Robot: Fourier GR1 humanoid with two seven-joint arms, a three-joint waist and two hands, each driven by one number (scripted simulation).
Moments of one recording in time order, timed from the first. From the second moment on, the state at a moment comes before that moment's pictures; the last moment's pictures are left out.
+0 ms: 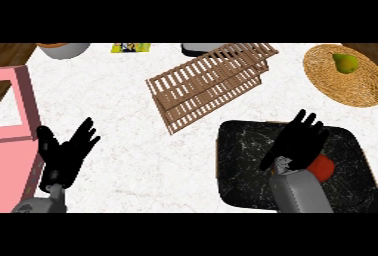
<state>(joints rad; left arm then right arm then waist) -0.05 0.31 -0.07 -1.35 0.29 0.11 0.25 -0.25 -0.01 0.12 -1.43 1.43 0.17 1.10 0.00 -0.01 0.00</state>
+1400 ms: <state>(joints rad) -0.06 0.29 -0.06 -1.35 0.26 0.09 0.27 -0.26 -0.01 0.56 -1.77 0.83 0.39 0.37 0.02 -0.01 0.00</state>
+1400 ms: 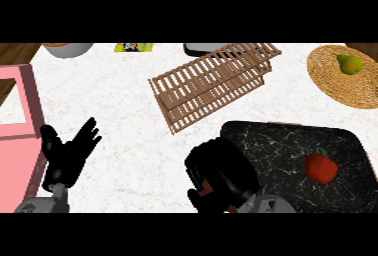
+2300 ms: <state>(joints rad) -0.04 0.27 -0.04 -1.37 0.24 0.10 0.27 -0.79 -0.02 0.05 -2.15 0.34 0.63 0.85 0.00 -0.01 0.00</state>
